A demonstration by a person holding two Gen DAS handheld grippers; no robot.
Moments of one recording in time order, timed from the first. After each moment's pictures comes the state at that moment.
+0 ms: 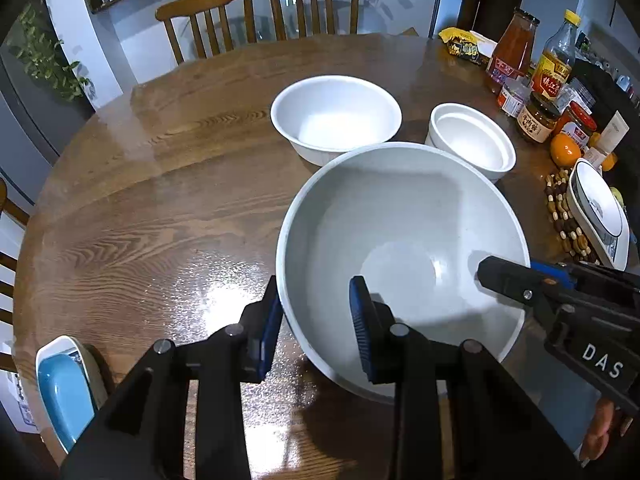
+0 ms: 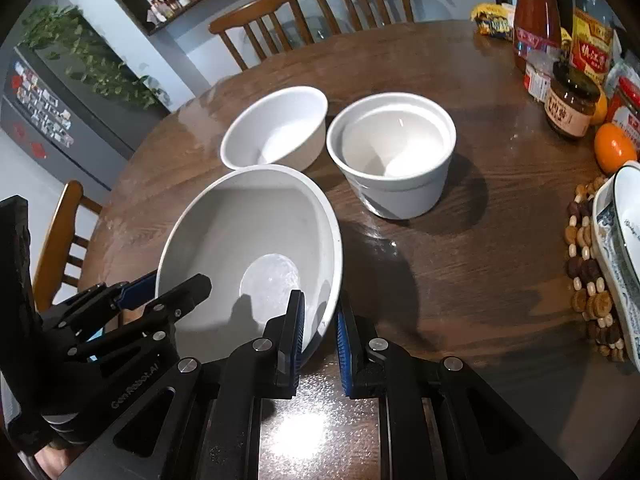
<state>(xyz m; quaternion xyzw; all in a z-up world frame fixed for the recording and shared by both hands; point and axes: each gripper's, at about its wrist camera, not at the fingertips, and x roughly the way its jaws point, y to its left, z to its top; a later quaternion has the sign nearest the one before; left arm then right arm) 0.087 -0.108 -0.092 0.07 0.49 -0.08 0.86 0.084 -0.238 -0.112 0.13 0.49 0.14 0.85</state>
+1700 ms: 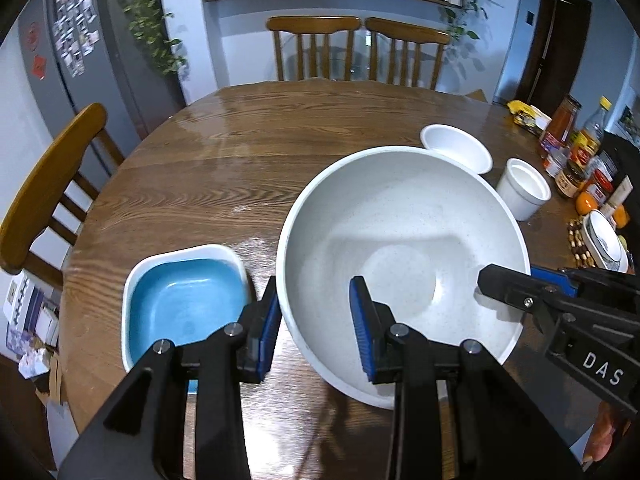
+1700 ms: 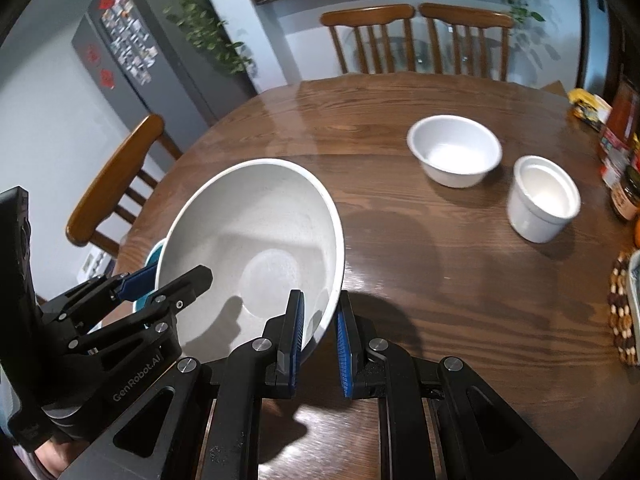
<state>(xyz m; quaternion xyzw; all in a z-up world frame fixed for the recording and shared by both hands) -0.013 0.023 -0.047 -0.01 0.43 0.03 0.90 0.024 -0.103 -0.058 0.03 0.45 0.24 0.86</state>
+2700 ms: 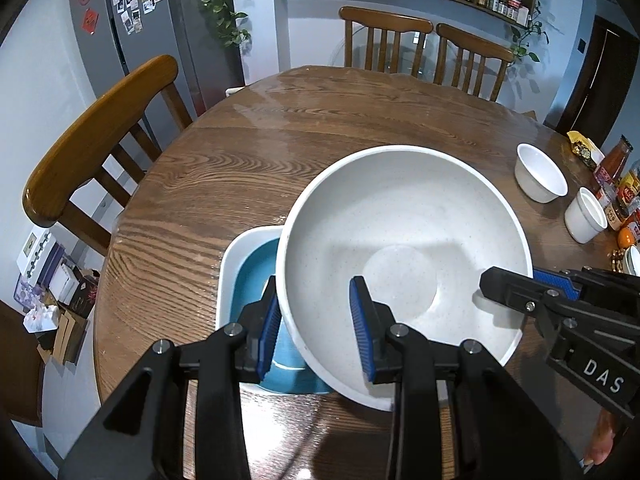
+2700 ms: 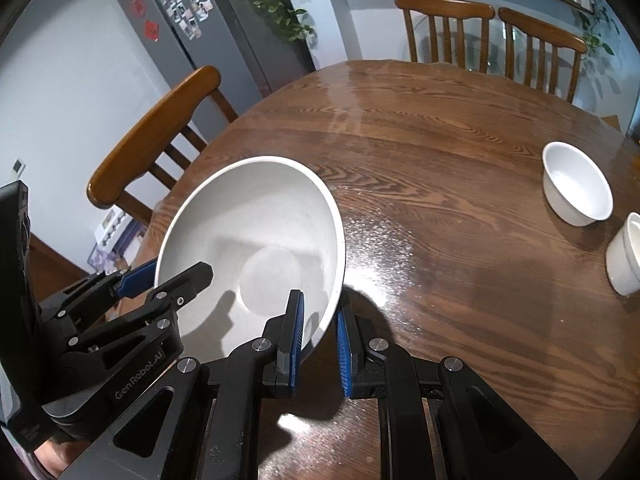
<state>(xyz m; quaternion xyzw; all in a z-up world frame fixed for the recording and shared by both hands) -0.028 0.119 -0.059 -0.05 0.44 0.11 0.89 0.027 0.007 -0.069 -0.02 0.46 0.31 0.83</state>
